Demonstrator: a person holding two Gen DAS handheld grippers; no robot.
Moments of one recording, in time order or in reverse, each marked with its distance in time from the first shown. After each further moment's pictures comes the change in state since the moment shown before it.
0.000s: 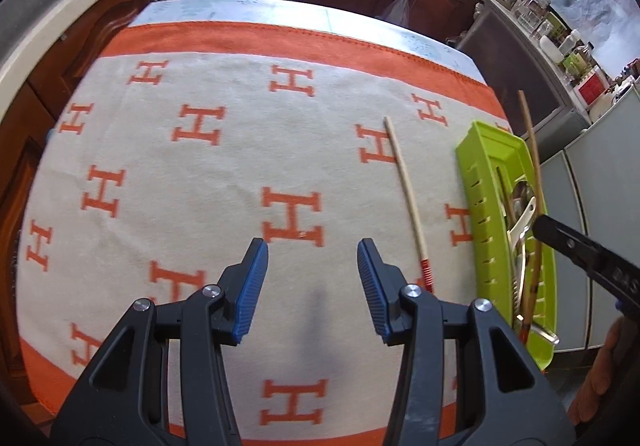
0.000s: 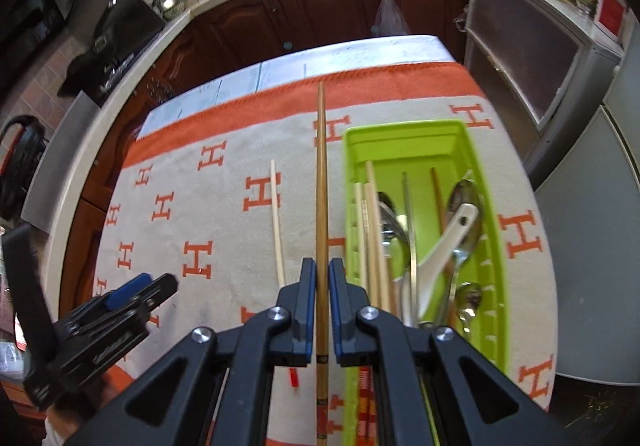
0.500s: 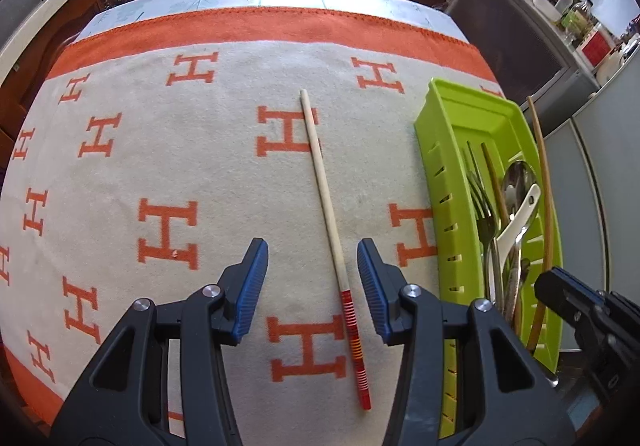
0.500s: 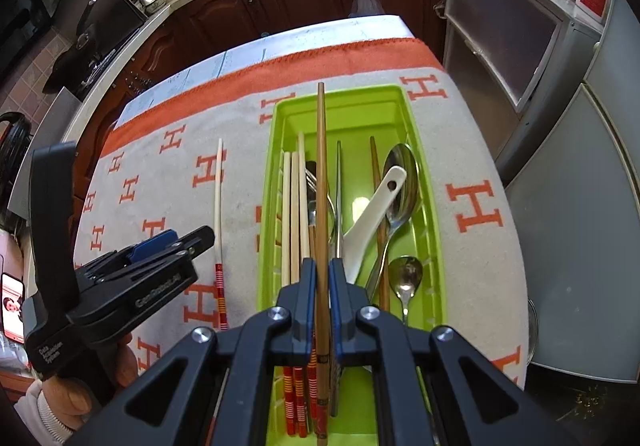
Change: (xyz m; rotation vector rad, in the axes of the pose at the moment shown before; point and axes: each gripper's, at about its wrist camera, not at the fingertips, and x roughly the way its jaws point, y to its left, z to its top) left arm 0.063 -0.097 0.001 0.088 0.059 0.061; right arm 0.010 -0.043 -0.021 0.000 0.047 -0.040
